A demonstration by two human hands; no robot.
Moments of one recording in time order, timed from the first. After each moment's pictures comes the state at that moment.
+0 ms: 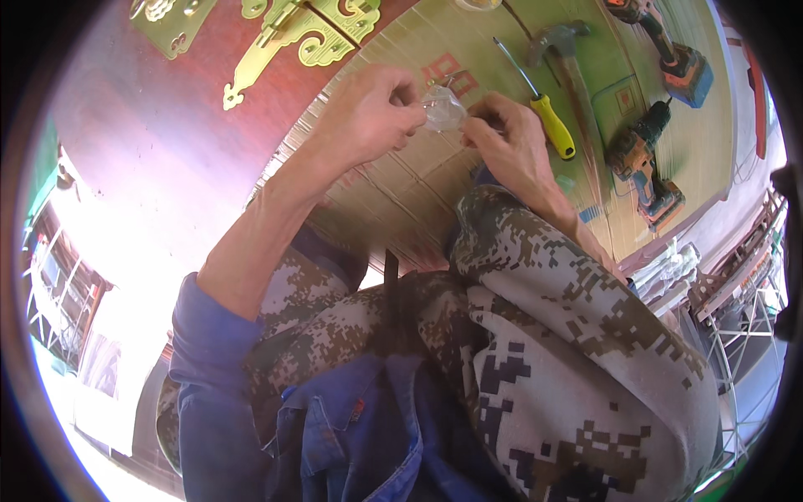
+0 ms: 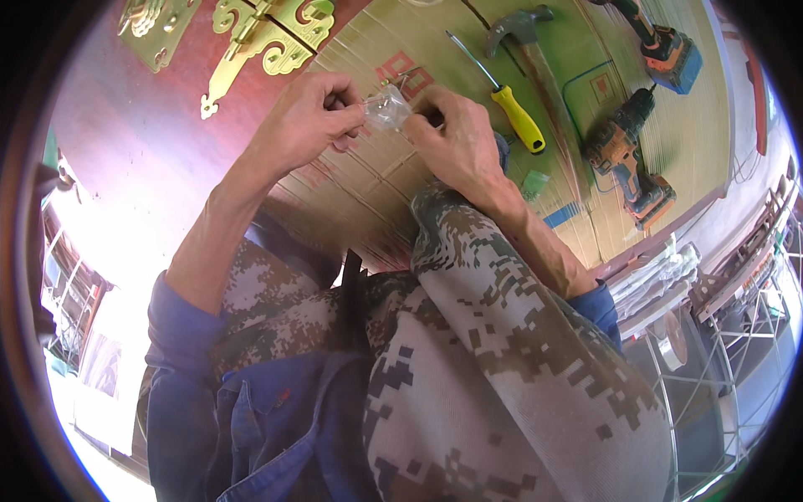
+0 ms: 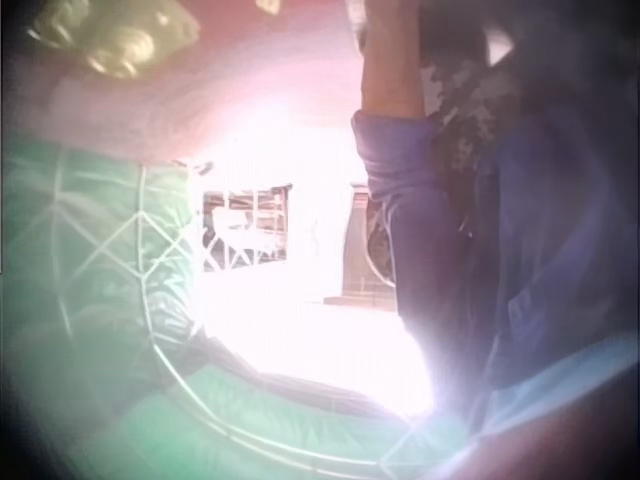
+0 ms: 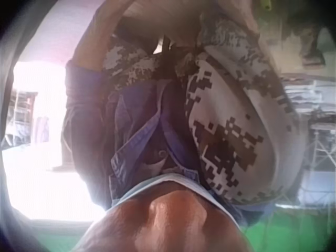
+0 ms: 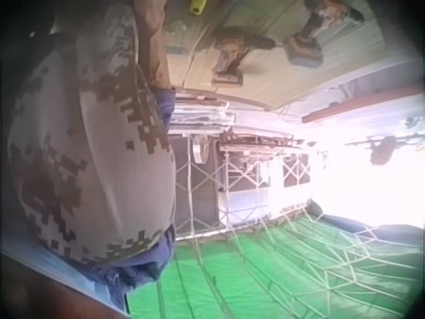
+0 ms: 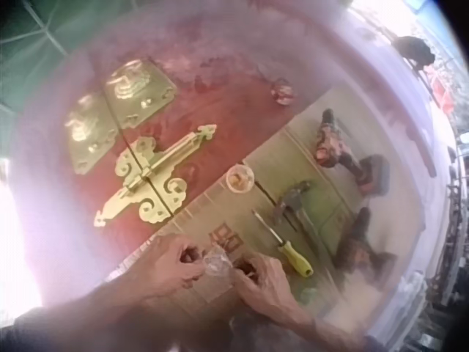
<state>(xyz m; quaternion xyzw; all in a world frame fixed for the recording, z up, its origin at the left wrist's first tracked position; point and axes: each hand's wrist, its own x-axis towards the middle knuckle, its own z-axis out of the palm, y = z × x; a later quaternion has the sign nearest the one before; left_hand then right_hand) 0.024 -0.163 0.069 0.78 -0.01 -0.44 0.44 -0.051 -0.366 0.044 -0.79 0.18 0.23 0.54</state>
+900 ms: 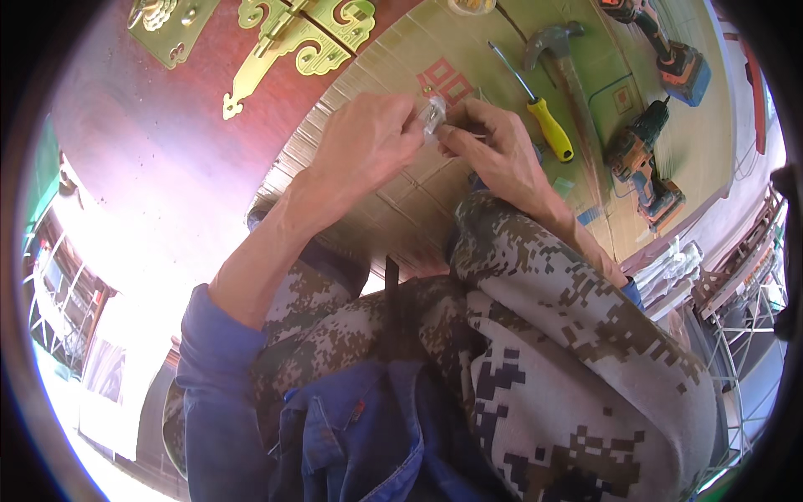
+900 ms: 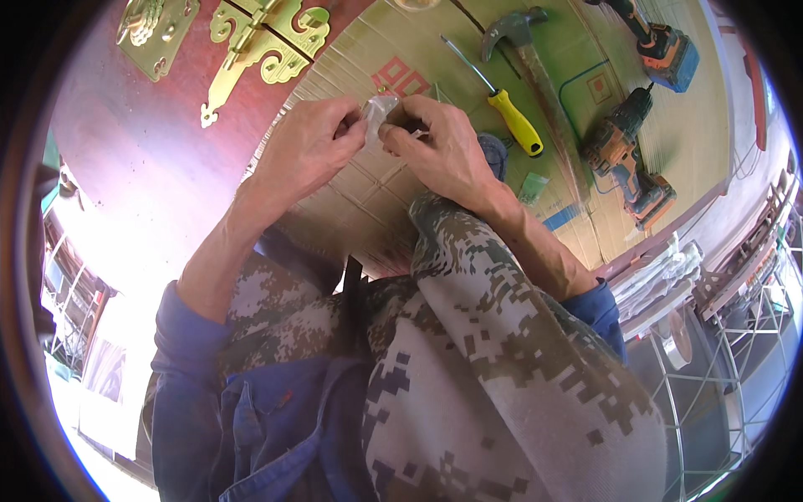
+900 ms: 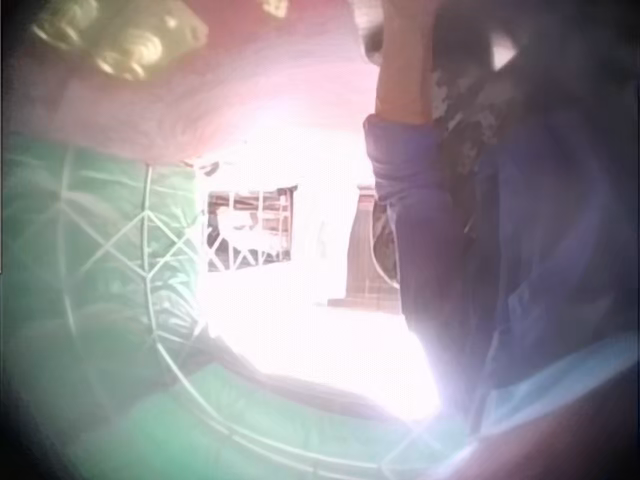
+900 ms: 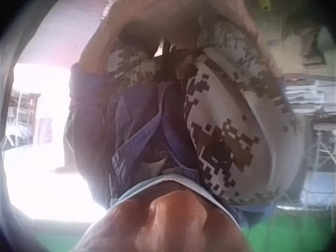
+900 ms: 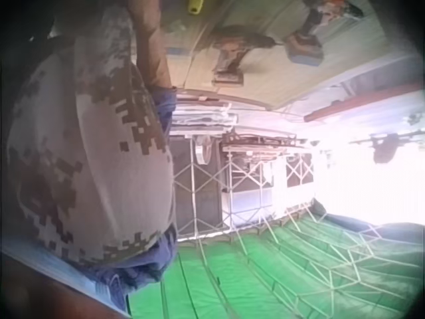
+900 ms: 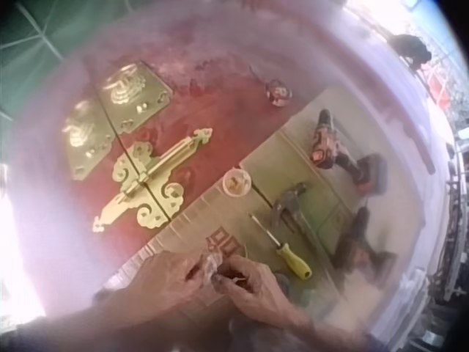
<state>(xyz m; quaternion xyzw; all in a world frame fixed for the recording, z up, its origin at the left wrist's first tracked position) 0.008 -0.165 0.071 0.88 -0.15 -0.34 0.28 -0.052 -0.361 0.042 -0.72 0.10 0.24 0.64</state>
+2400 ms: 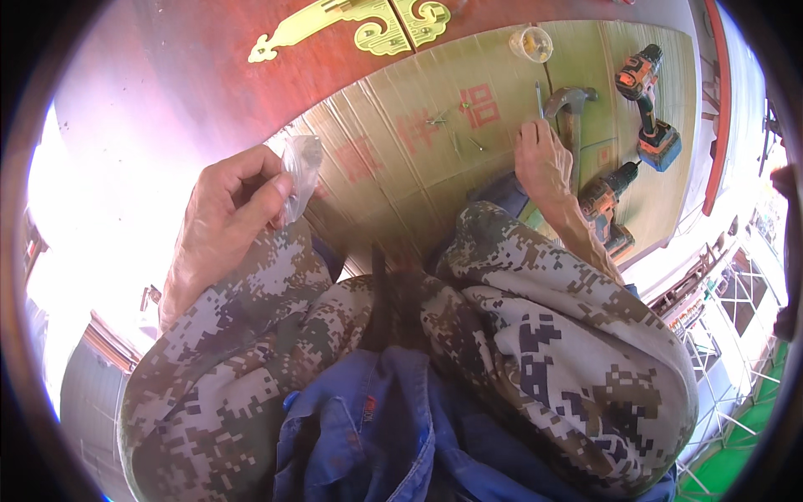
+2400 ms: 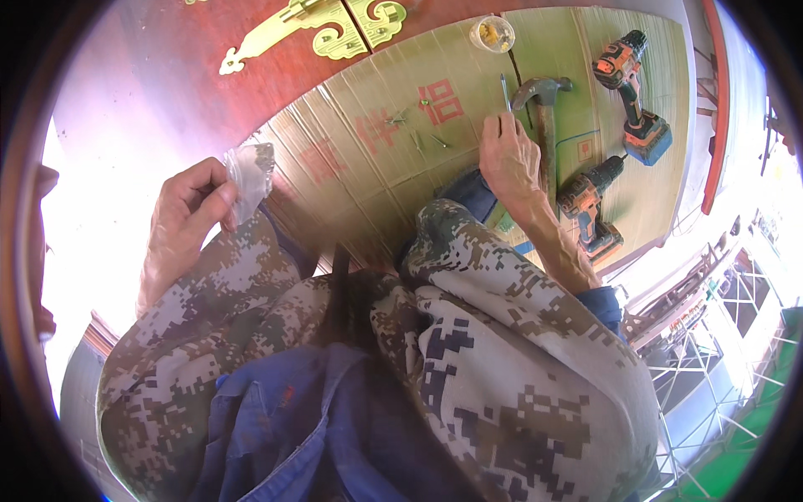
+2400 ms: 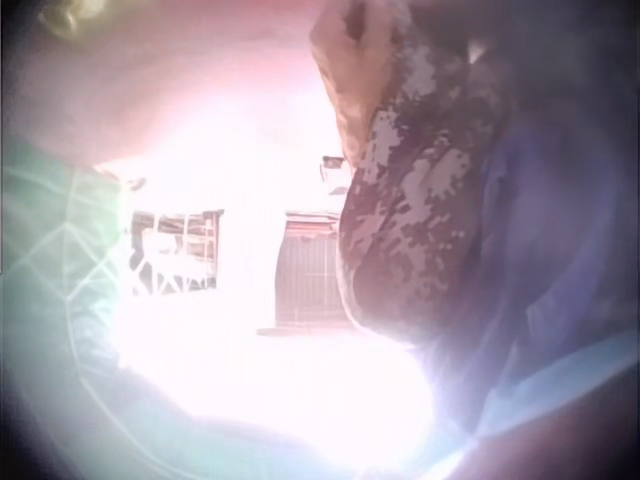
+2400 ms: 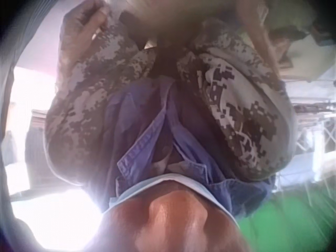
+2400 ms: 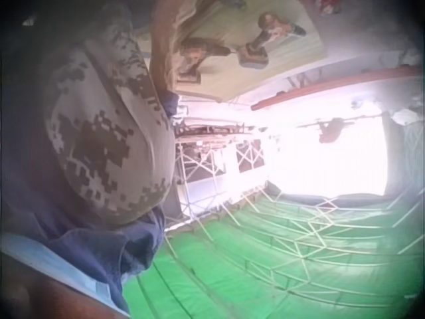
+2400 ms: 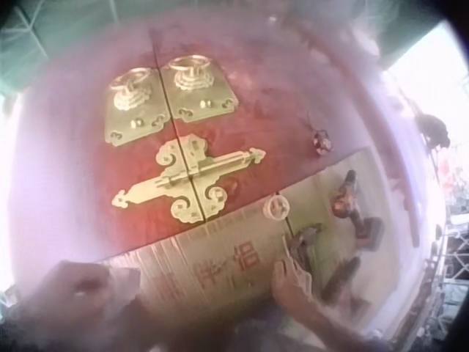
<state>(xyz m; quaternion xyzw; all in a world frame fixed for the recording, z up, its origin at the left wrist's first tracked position) -0.056 0.001 0.170 0.74 0.16 -0.36 0.54 -0.042 -0.416 0.000 -0.97 -0.22 0.08 0.04</state>
